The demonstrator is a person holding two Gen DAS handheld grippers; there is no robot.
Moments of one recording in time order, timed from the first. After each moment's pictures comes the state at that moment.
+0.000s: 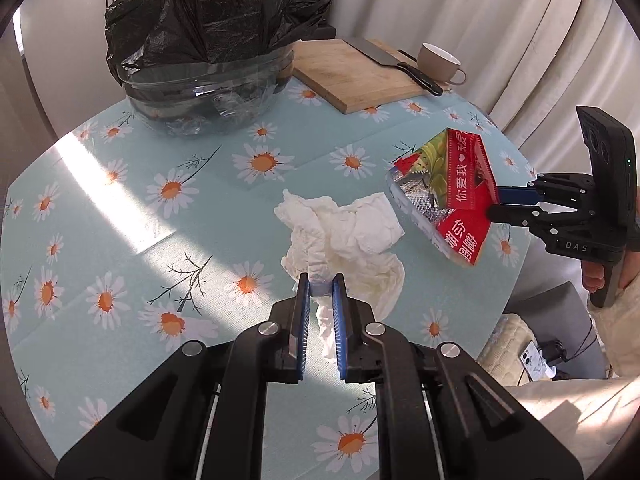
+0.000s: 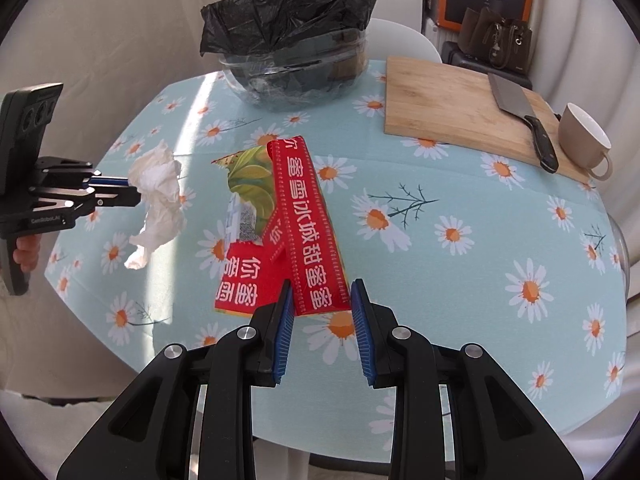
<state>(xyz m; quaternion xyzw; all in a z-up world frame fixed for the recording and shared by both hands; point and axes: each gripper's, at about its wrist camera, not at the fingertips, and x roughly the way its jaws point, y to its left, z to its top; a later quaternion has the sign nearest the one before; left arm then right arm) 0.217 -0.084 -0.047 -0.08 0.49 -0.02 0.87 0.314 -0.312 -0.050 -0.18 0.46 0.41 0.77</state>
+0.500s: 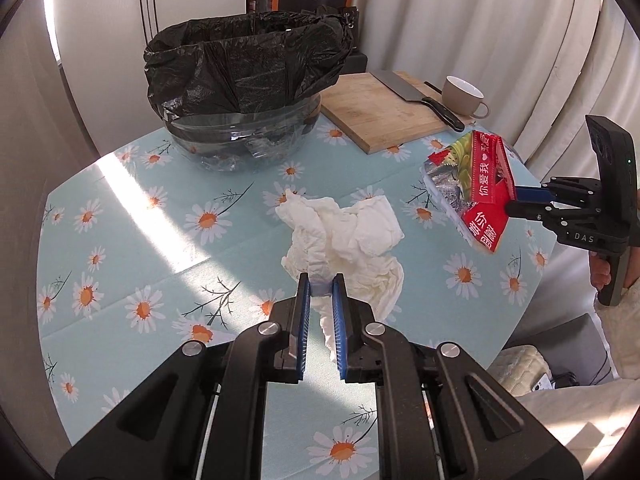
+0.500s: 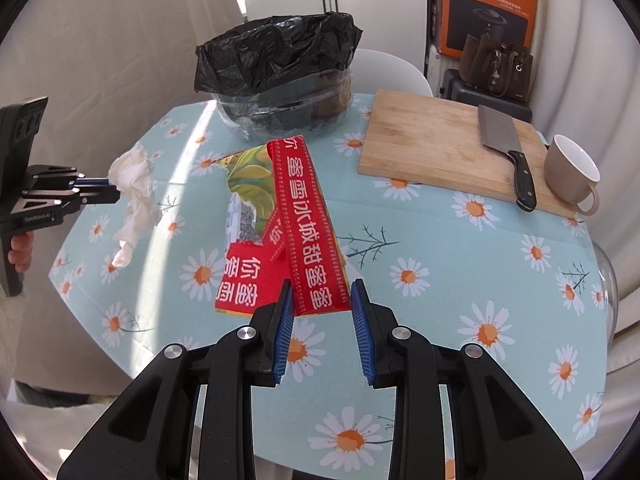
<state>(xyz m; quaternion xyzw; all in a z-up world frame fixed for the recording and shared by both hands) 0.213 -0.092 -0.005 -0.07 0.45 0.05 0.89 0.352 -0.336 -0.025 -0.17 0.42 0.43 0.78</state>
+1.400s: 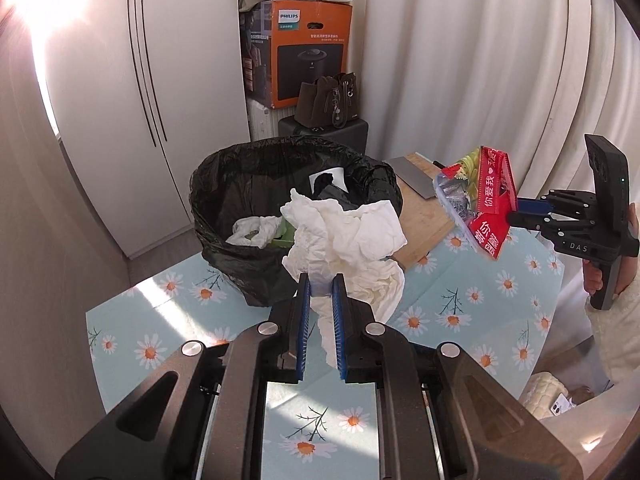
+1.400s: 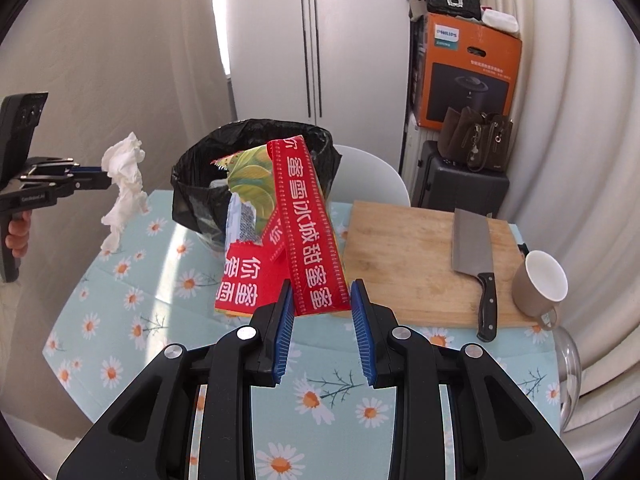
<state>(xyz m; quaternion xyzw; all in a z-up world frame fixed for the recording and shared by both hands) 0.280 -0.002 0.115 -0.01 0.38 0.03 0.93 0.410 -0.273 0.081 -0.14 0.33 0.41 0.84</state>
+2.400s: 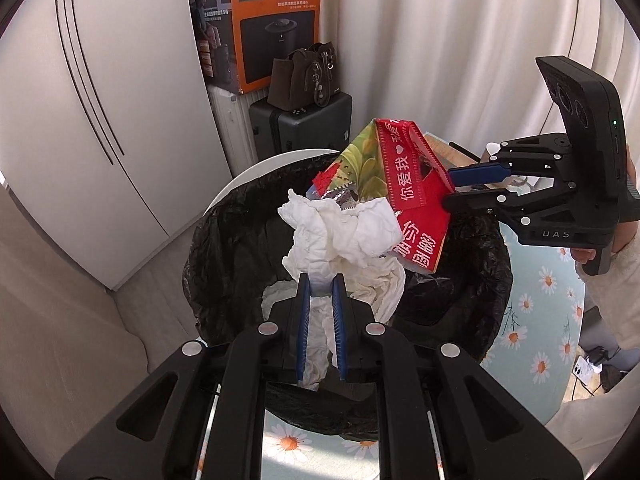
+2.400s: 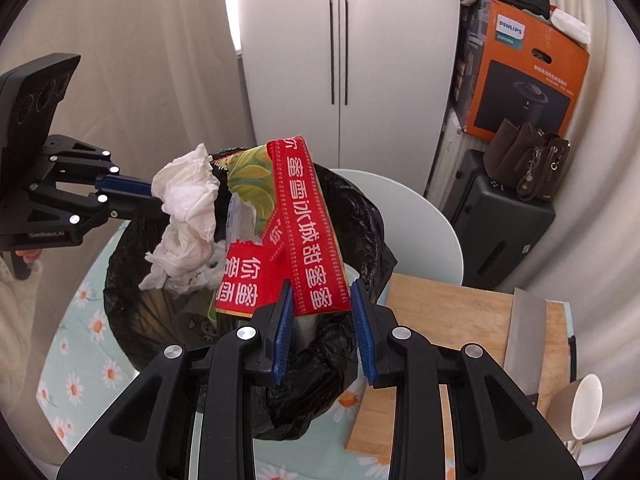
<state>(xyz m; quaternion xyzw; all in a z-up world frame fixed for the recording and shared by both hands) 0.437 0.092 0.088 0.03 0.44 -0.05 0.90 0.528 -0.082 0.073 -0.19 0.37 0.44 0.80</state>
